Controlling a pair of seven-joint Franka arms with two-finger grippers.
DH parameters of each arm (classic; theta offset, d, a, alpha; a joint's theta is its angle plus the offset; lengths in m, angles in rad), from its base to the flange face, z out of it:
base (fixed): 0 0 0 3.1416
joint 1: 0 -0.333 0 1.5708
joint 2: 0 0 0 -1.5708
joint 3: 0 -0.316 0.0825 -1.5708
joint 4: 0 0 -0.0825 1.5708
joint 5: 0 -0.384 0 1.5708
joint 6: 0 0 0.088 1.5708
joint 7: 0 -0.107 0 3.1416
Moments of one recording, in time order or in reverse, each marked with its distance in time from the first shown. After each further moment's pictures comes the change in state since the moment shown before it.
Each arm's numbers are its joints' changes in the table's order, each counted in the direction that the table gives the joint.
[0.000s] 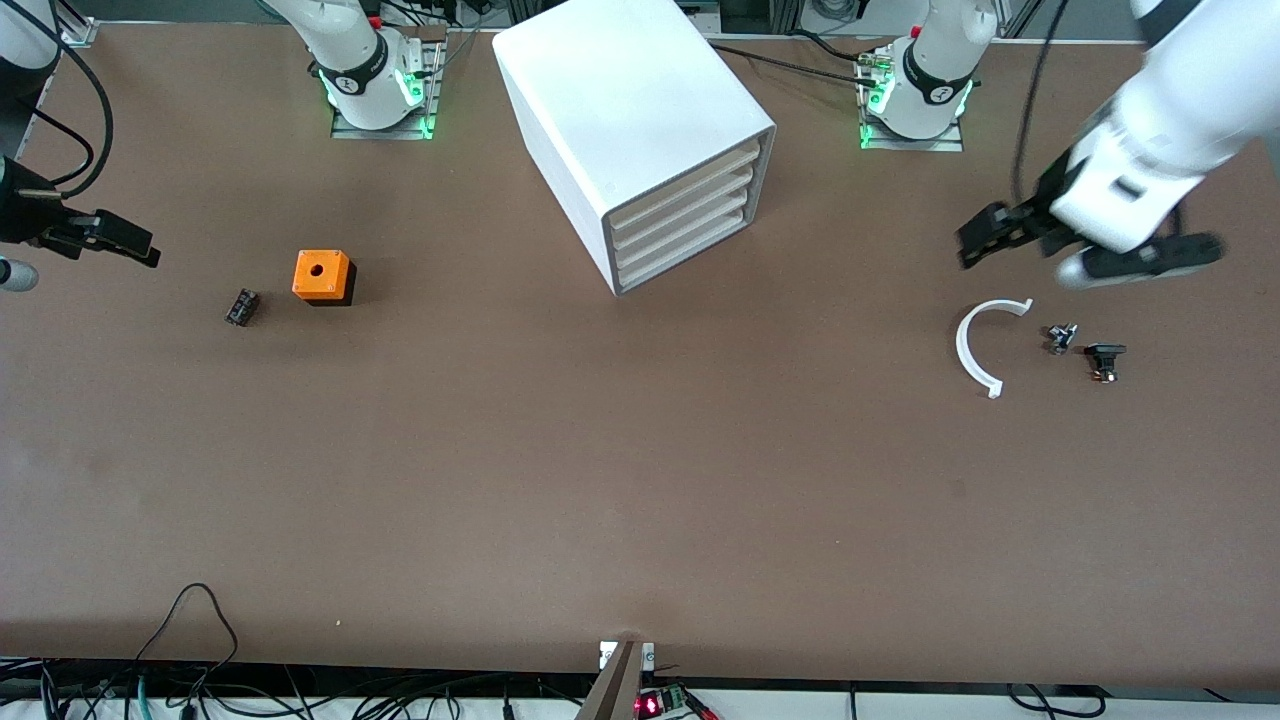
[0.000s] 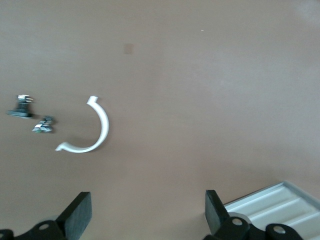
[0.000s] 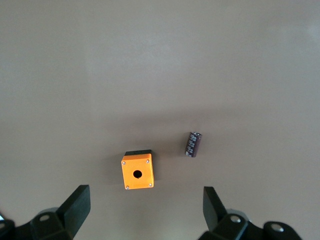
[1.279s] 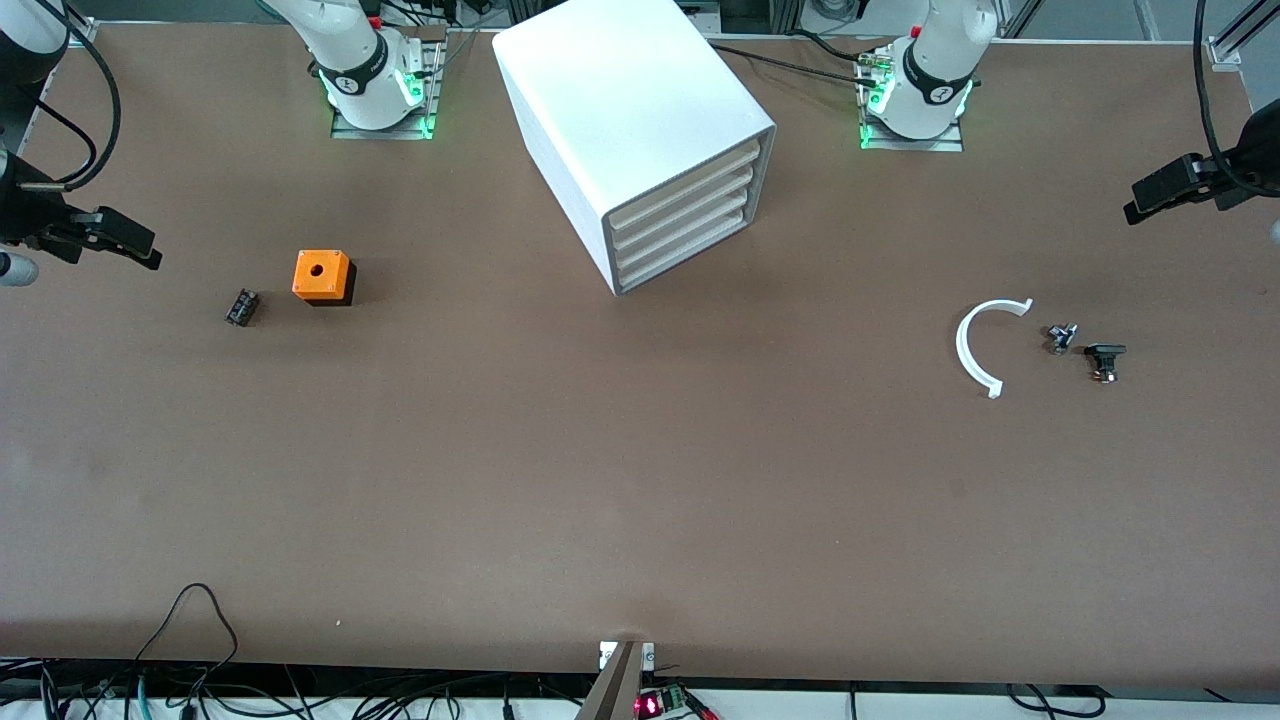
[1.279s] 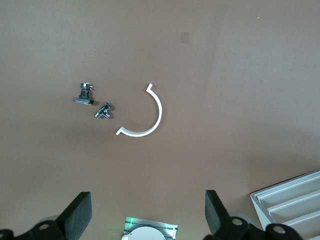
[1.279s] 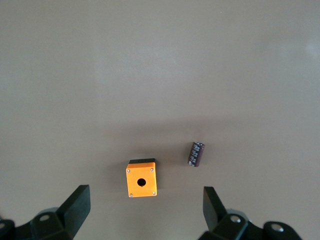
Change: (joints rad) left arm -0.044 0.021 -0.142 0.110 -0.056 0.180 -0.178; right arm -0.010 -0.005 -0.014 0.013 0.000 -0.018 0.000
